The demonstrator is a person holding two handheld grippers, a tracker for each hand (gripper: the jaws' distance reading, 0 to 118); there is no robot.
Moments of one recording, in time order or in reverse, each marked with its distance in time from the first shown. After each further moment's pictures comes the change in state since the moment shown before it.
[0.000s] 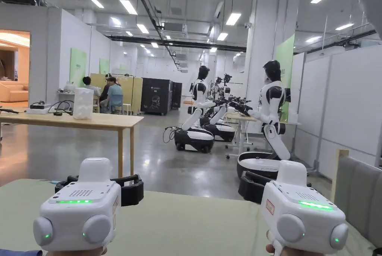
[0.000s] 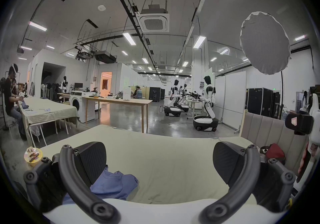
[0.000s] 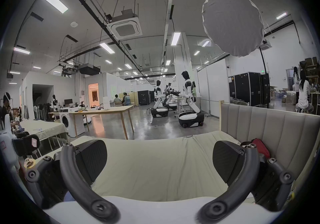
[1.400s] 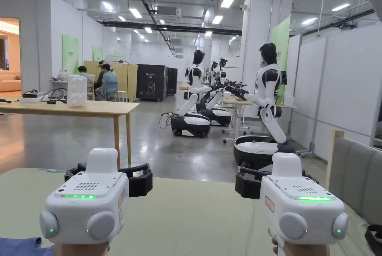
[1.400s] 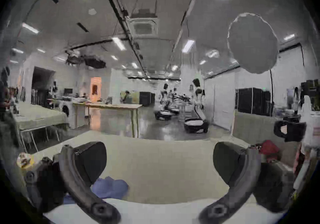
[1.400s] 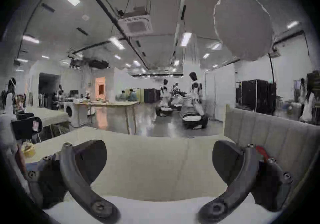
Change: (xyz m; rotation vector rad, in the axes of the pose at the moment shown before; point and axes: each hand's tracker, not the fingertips) left arm 0.016 -0.012 -0.012 0.040 -0.081 -0.033; right arm 0.010 -0.027 -0.011 -0.006 0.053 0.101
